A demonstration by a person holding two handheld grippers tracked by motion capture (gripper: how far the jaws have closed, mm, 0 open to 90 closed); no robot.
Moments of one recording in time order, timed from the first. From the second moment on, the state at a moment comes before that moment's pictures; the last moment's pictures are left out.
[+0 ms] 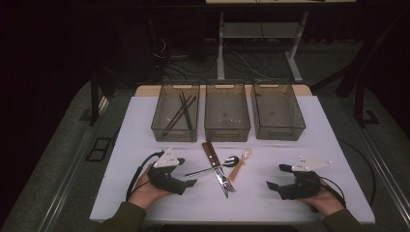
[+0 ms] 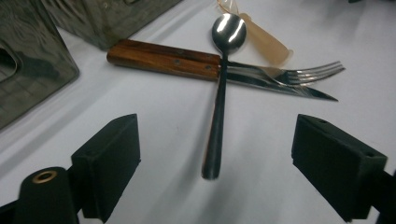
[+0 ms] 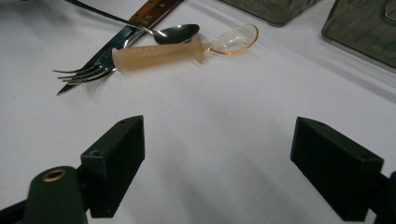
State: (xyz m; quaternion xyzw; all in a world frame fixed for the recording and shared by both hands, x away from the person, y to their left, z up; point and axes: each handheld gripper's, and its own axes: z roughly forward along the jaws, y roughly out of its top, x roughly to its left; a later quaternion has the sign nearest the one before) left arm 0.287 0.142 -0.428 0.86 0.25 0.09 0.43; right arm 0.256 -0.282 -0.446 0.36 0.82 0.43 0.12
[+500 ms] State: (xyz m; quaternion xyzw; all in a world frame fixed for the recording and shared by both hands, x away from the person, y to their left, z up) left arm 0.315 0.097 -0.417 0.87 0.22 0.08 0.42; right arm 0.257 -0.282 -0.447 0.36 0.82 0.43 0.12
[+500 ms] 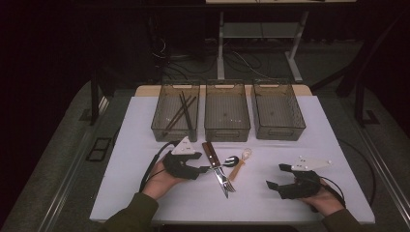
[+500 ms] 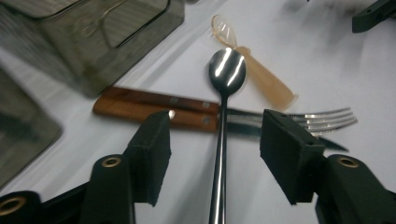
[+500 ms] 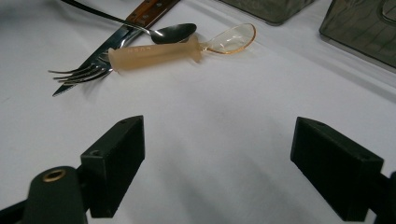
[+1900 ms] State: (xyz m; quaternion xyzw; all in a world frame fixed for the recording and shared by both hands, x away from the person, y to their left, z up) left arm 0.360 0.000 -0.441 0.93 0.18 0.04 0.33; right arm 0.258 -0.283 -0.446 0.36 0.82 0.43 0.12
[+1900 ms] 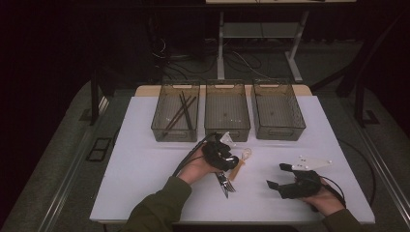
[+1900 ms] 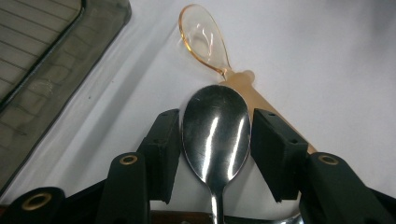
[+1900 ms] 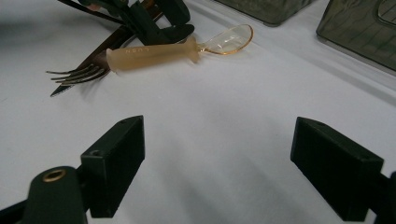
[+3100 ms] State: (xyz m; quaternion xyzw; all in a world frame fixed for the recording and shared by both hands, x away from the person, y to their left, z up) left arm 0.363 0.009 -0.436 0.91 0.20 0.03 0.35; right arm 0.257 -0.284 -0.446 0.36 0.82 0.43 0.12
